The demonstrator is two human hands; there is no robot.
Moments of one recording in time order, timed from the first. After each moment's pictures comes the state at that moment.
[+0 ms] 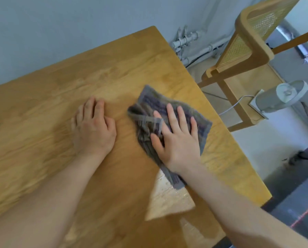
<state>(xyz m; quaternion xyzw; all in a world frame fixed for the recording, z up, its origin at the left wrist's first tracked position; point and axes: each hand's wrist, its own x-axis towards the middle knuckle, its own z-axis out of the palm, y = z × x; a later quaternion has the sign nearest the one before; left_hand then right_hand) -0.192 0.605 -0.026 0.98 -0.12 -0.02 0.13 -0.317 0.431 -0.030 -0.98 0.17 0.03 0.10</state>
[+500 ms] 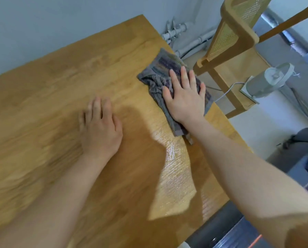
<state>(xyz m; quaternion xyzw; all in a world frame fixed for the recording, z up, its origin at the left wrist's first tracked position) -0.237 0.610 -0.032 0.97 -0.20 -0.06 0.10 -0.279 0.378 -0.037 -0.95 0.29 0.02 0.11</state>
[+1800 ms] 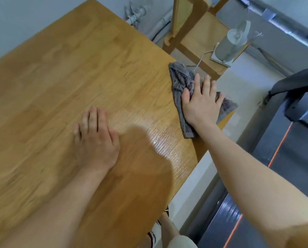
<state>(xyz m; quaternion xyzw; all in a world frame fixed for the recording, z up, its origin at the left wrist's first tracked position) -0.315 0.642 -0.040 0.95 -0.31 -0.03 0.08 -0.432 0.392 -0.034 -0.85 0.51 0.01 0.12</state>
